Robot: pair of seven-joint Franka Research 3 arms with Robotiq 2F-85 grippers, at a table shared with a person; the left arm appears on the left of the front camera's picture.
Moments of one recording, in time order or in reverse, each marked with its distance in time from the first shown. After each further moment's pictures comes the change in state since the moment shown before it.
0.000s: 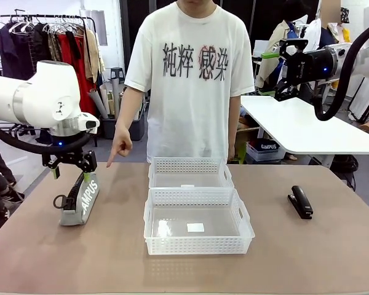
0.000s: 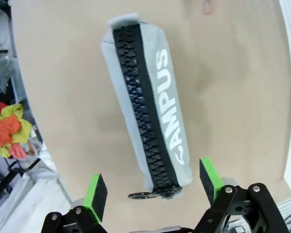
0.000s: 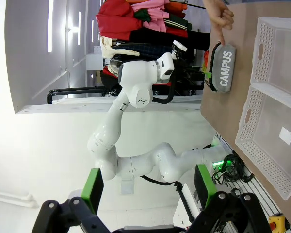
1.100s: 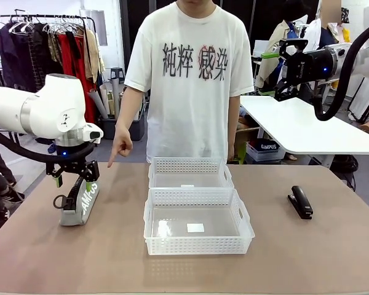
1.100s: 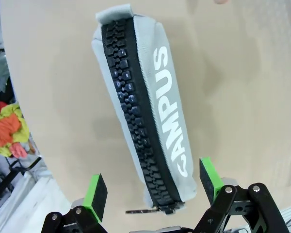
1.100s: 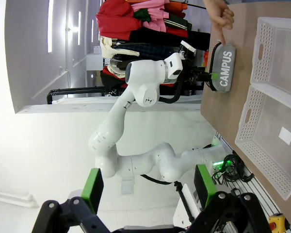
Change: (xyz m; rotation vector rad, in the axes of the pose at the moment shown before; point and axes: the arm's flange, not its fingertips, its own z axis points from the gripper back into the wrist) left arm 0.003 -0.003 -0.028 0.015 0.019 -0.007; right arm 0.000 0.000 0.000 0.000 0.000 0.000
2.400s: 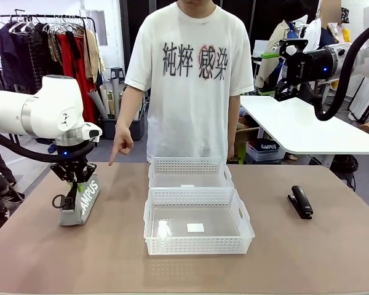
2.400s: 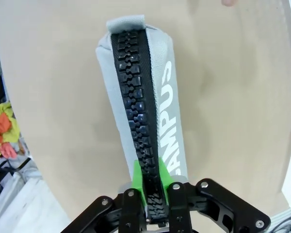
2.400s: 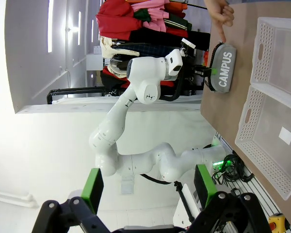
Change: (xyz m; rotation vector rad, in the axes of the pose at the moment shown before) left arm 0.008 0.005 -0.002 -0.051 -0.006 0.044; right arm 0.000 0.000 0.000 0.000 0.000 0.000
